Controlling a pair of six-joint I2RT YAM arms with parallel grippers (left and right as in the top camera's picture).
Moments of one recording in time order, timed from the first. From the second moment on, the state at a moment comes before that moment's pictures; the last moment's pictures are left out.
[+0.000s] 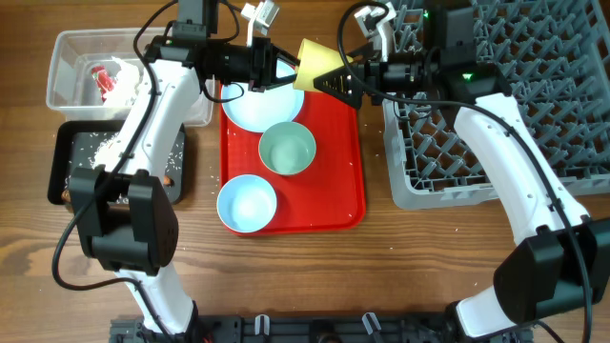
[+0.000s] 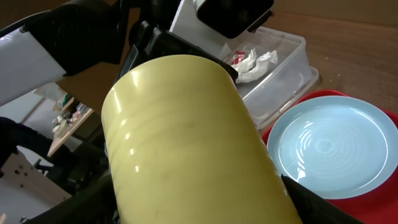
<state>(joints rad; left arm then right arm) -0.16 1.96 1.70 -0.70 1.35 -0.27 0.22 1.71 1.47 -0.42 -1.07 0.06</state>
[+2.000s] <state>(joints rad) -0.16 1.96 1.70 -1.06 0.40 -0.26 0.14 1.73 1.82 -1.32 -0.15 0.18</state>
